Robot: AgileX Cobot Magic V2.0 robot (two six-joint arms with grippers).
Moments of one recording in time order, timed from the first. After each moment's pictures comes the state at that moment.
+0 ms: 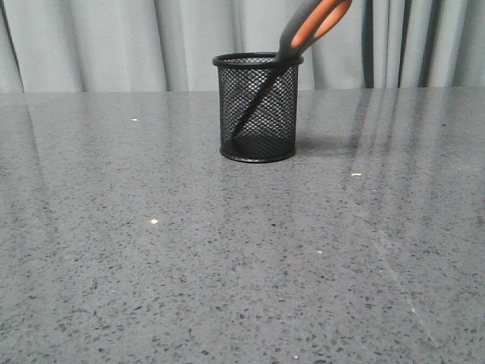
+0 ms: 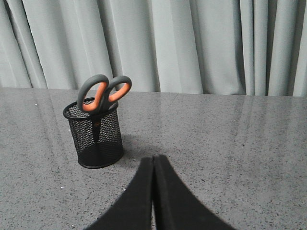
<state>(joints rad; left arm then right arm) -0.10 0.00 -0.04 -0.13 0.14 0.14 0.23 0.12 -0.26 0.28 0.22 -0.21</state>
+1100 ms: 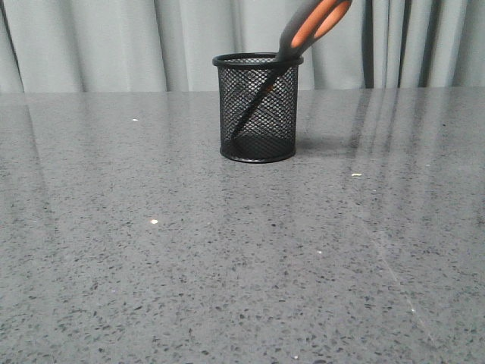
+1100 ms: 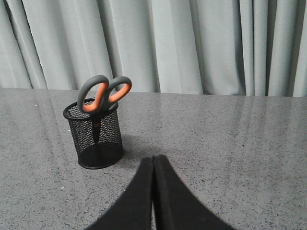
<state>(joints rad) -0.09 0.00 0.00 -0.07 0.14 0.07 0.23 0.12 -0.26 0.28 0.21 -0.21</state>
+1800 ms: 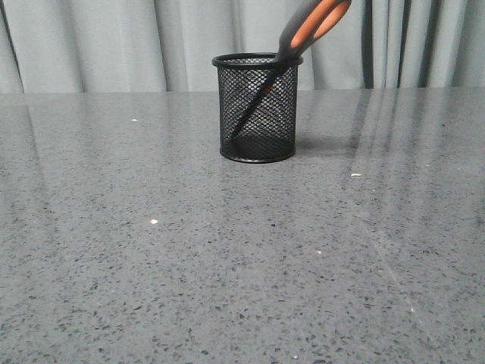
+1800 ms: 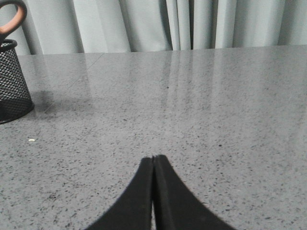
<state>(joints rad) -0.09 0.00 0.00 -0.07 0.13 0.07 0.03 -0.01 0.01 0.01 0.14 0.01</state>
